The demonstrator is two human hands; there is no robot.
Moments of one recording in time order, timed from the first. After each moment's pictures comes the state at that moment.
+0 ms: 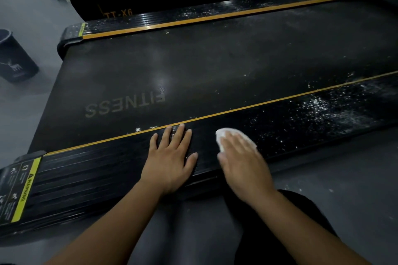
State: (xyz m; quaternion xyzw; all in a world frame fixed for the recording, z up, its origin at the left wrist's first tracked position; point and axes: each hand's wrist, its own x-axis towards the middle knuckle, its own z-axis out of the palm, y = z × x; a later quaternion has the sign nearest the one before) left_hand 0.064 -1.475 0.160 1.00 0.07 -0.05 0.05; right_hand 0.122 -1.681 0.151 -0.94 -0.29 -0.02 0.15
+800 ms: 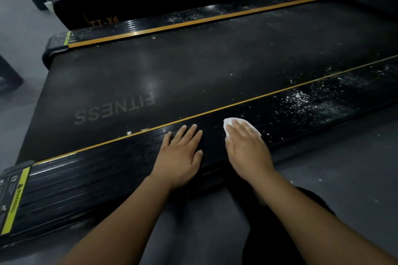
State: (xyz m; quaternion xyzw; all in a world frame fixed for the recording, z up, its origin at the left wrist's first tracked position) left_hand 0.081 -1.504 0.167 0.99 -0.02 -0.05 0.10; right_hand 0.150 -1.699 0.155 -0.96 -0.22 -0.07 0.13
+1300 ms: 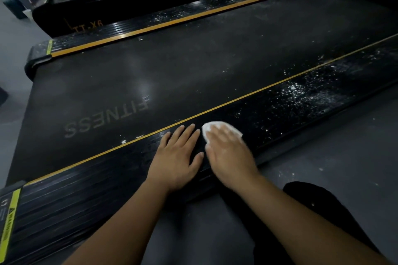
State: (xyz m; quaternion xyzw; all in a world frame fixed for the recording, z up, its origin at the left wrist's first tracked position) left_hand 0.090 -1.492 0.163 0.99 -0.06 -0.03 0.09; right_hand 0.128 -1.661 0.154 -0.96 -0.24 -0.05 0.14
